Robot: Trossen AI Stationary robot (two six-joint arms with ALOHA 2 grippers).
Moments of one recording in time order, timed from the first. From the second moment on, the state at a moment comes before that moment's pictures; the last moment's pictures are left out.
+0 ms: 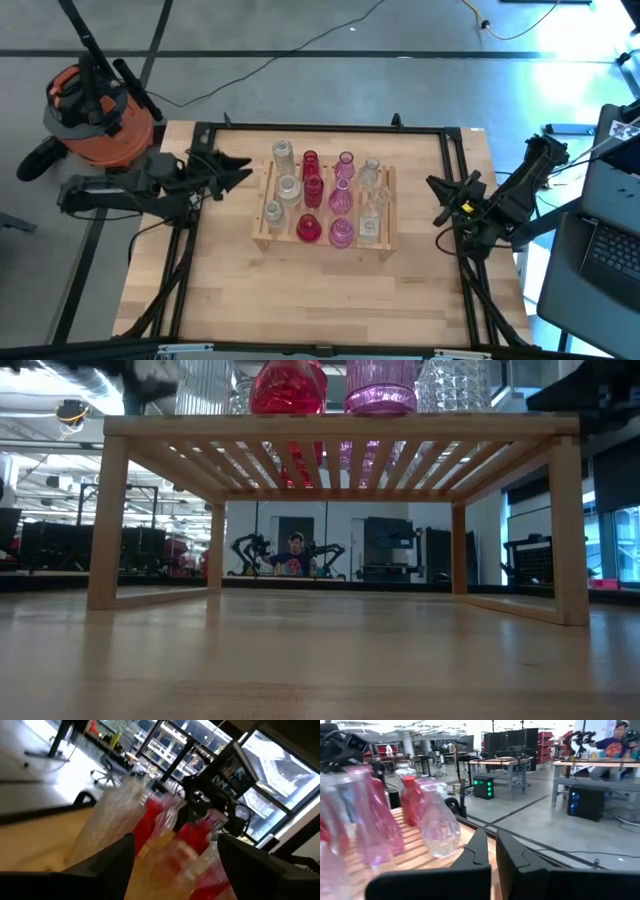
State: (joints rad) left arm 0.06 0.45 0.52 -0.04 -0.27 -0.63; right arm 0.87 0.72 0.65 -1.22 1.53 1.40
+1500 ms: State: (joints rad) left arm 0.06 0.13 0.17 -0.59 -0.24 -0.70; right arm 0.76 0.70 0.45 -0.95 1.50 1.37
